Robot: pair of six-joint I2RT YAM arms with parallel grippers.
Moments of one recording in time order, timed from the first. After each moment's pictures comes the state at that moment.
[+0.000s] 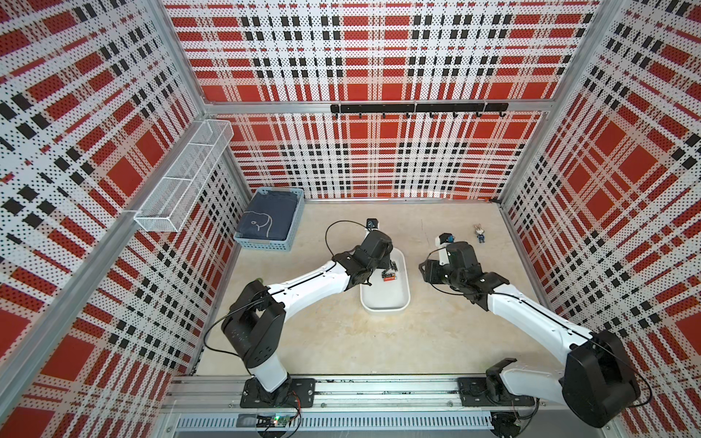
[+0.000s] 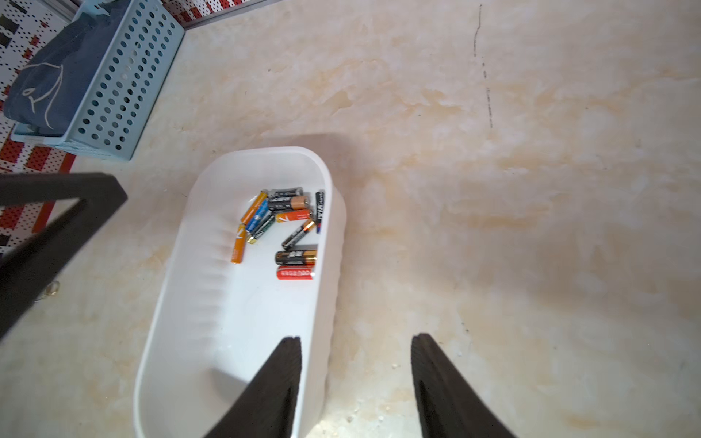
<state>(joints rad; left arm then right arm) -0.79 1.72 1.26 -0.24 -0.30 -0.48 0.43 1.22 0.72 -0.21 -0.08 0.40</state>
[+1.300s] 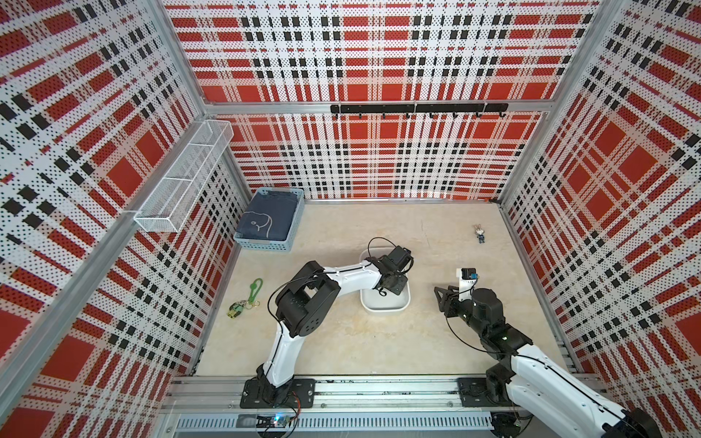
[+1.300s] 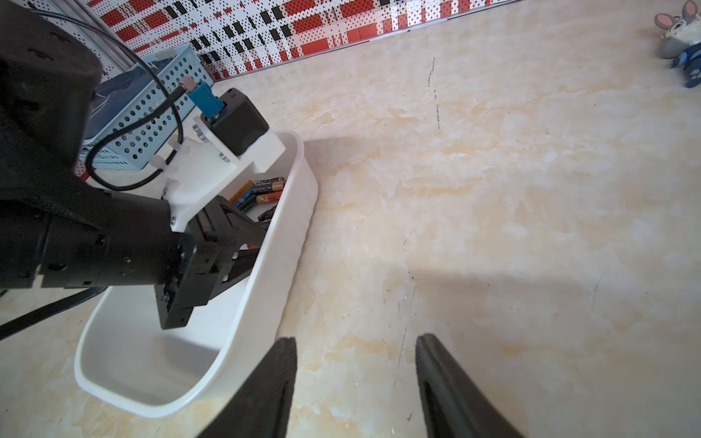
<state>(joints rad) -0.84 2.08 1.40 -0.39 -0.09 -0.19 0.43 0.74 0.23 0.07 0.03 0.36</state>
